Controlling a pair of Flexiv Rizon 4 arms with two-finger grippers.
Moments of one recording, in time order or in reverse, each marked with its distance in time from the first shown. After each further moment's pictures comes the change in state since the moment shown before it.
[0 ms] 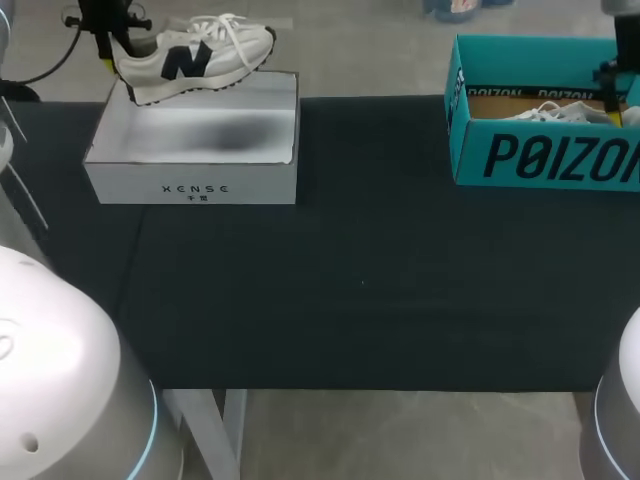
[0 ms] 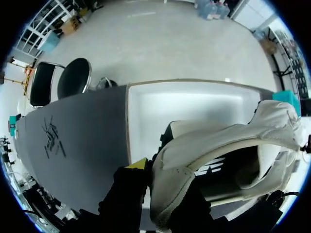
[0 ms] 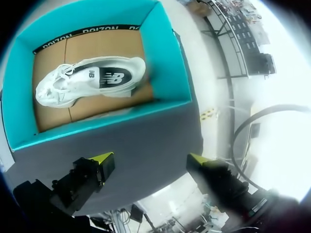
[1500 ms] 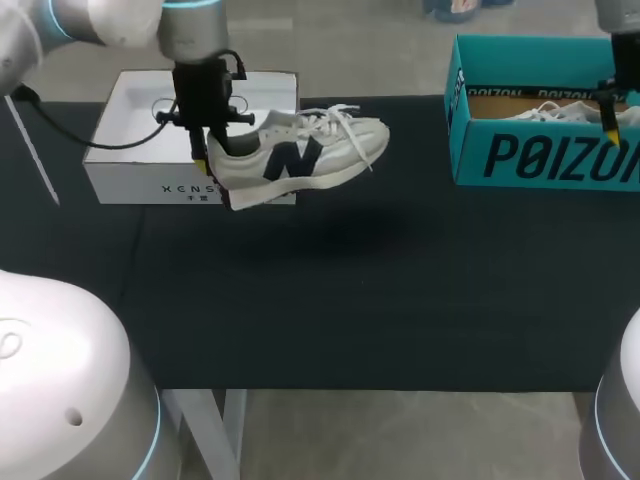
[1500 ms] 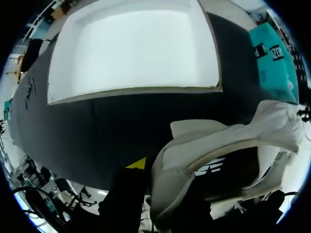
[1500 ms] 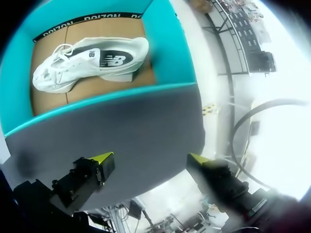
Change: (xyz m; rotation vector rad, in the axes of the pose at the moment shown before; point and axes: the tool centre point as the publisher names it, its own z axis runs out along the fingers) left arm 0.220 0.252 0.021 -0.192 0.054 -0.033; right arm 0.005 -0.031 0.014 0.032 -0.010 -0.019
